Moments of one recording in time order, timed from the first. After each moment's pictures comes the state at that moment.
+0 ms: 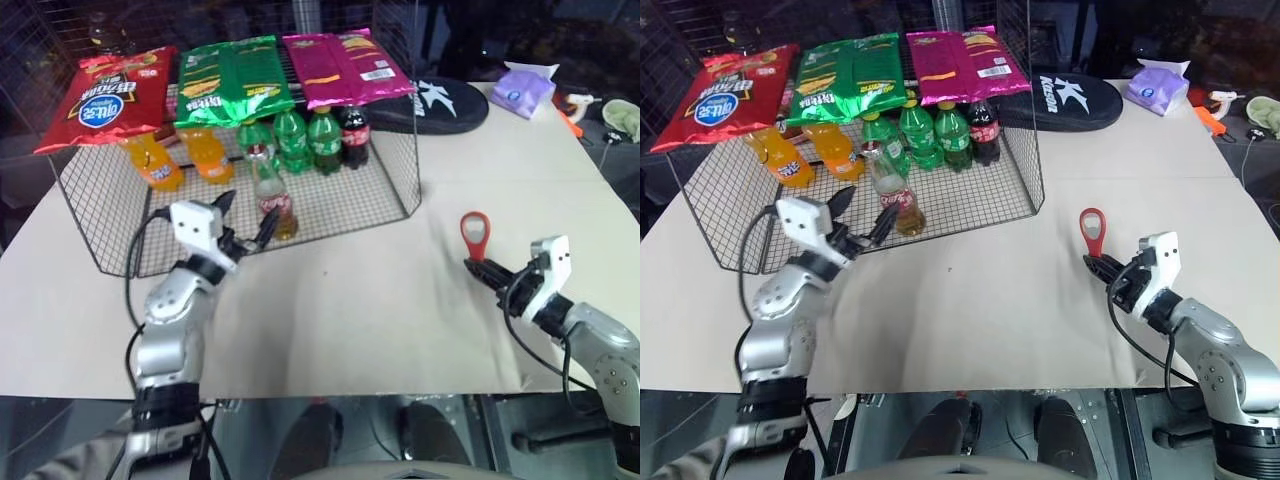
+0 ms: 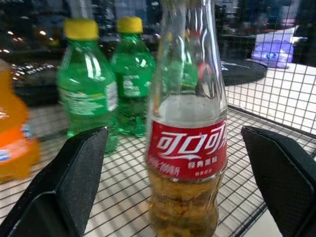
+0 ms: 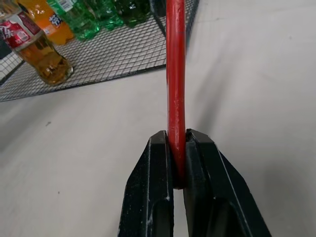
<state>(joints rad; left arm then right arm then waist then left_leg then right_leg) -0.28 0.34 0.21 0.05 -0.30 0.02 -0.54 -0.01 -0.50 -0.23 -0.34 0.73 0.66 0.54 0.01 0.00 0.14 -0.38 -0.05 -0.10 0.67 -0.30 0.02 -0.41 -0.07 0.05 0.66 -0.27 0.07</state>
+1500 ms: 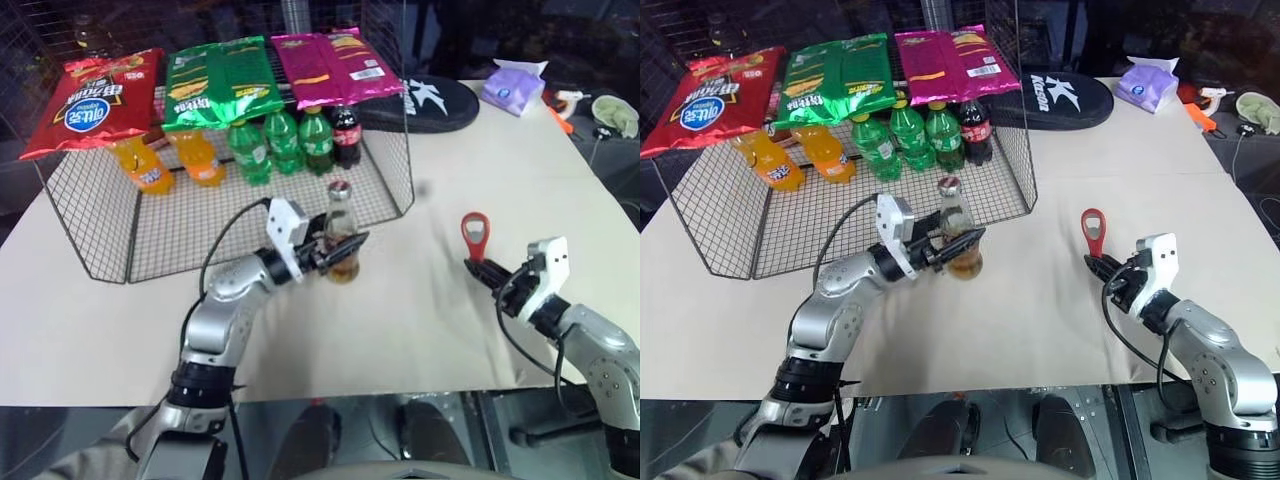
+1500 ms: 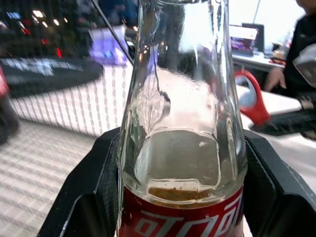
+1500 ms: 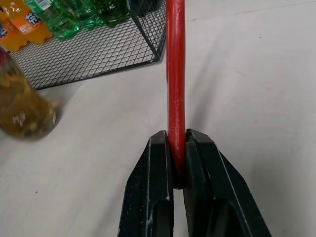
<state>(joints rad) -0.31 0.35 -0.06 -0.10 -0.42 0.21 -0.83 0.00 -0.47 -0.23 -0.35 0.67 0.65 0.52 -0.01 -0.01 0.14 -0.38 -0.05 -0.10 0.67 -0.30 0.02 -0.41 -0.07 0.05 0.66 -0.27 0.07</state>
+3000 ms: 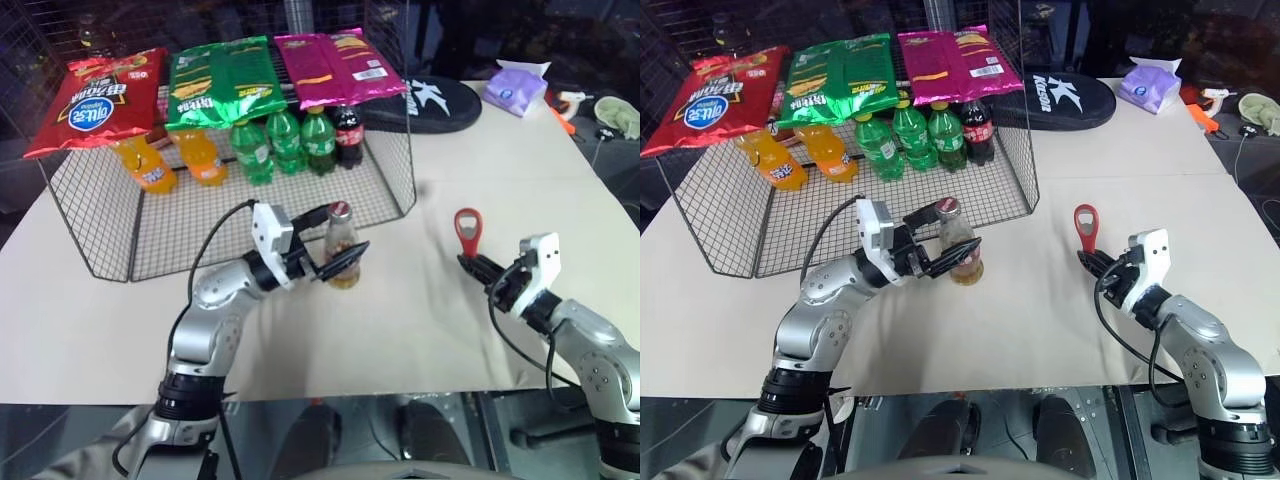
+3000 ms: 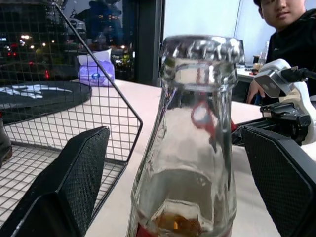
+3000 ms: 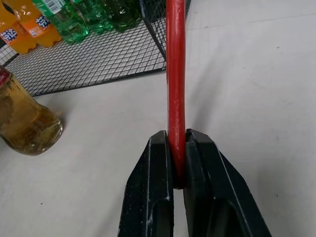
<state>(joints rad) -0.28 0.35 -0.02 -0.17 -0.48 0.16 -0.88 -0.03 -0.46 -0.20 -0.33 0.65 0.63 0.52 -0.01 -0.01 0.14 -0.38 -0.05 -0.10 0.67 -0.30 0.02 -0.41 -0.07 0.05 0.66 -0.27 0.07</state>
